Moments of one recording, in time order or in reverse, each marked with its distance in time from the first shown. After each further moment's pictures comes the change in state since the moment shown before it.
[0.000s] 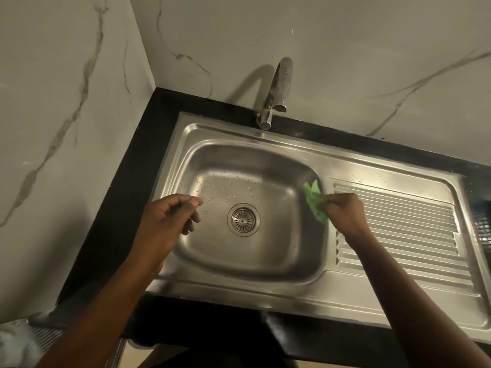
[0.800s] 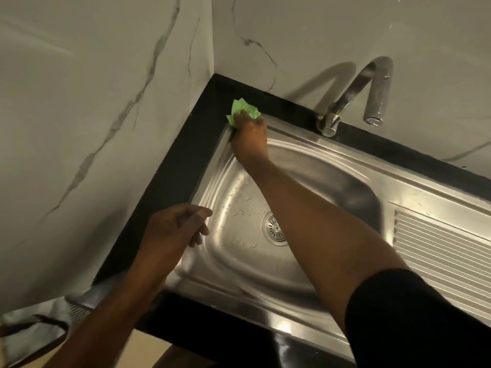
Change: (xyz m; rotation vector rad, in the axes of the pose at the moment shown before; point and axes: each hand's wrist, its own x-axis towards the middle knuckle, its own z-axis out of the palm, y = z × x) left_hand -0.009 -0.016 -0.050 -0.006 0.188 -0.170; right_hand 0.065 -0.289 0.202 0.127 -0.087 -0.521
